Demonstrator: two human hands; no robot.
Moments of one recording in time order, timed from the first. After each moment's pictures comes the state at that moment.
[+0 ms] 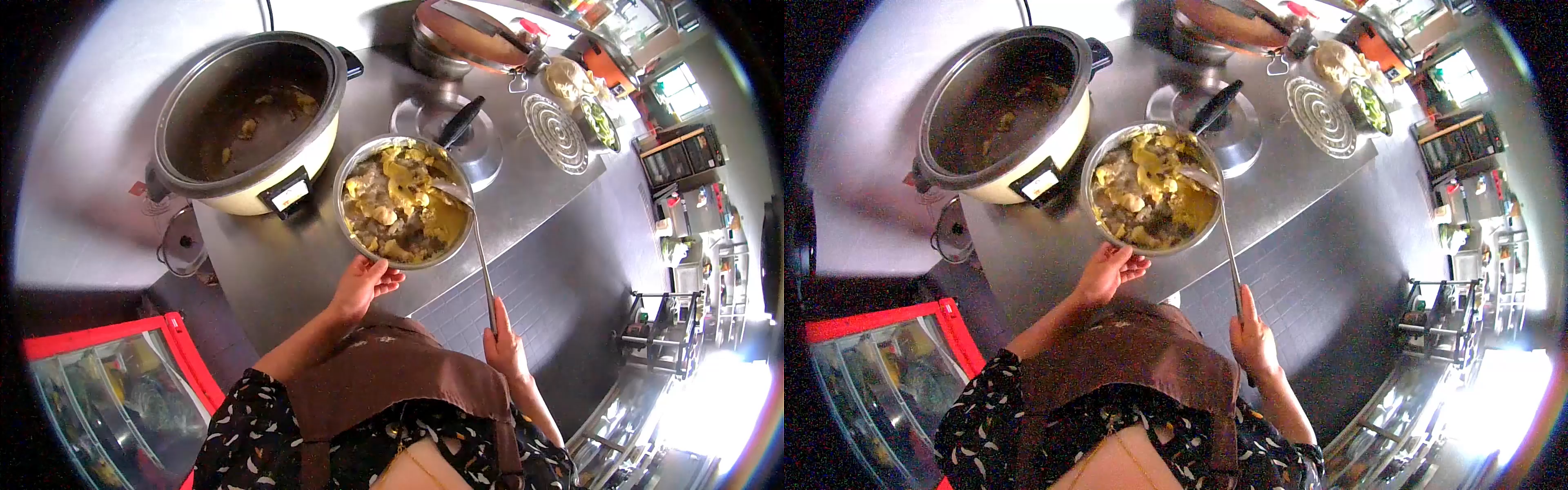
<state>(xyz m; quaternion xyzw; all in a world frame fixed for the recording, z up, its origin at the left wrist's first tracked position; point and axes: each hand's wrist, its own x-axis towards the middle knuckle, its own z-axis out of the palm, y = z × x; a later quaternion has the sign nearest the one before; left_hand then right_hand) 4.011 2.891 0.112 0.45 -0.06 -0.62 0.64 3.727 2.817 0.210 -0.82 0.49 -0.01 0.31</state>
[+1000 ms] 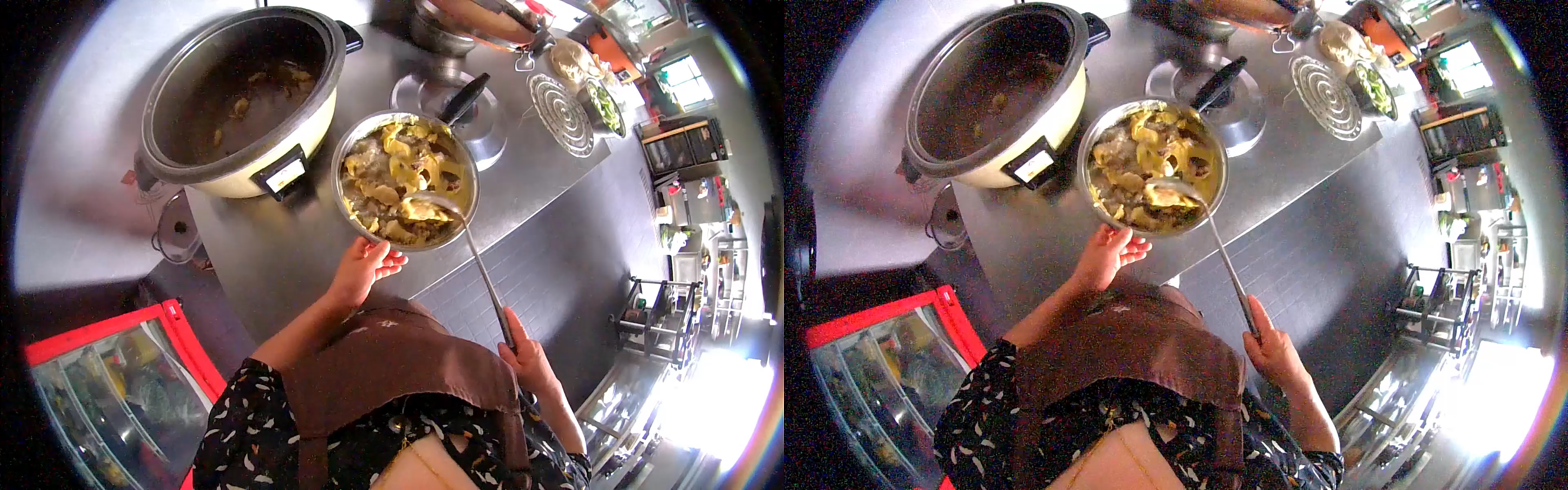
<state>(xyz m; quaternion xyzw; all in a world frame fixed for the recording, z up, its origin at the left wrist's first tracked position) 4.009 2.891 0.105 0.46 -0.08 -0.61 0.64 3.704 2.826 0.263 -0.79 0.46 0.09 0.40</state>
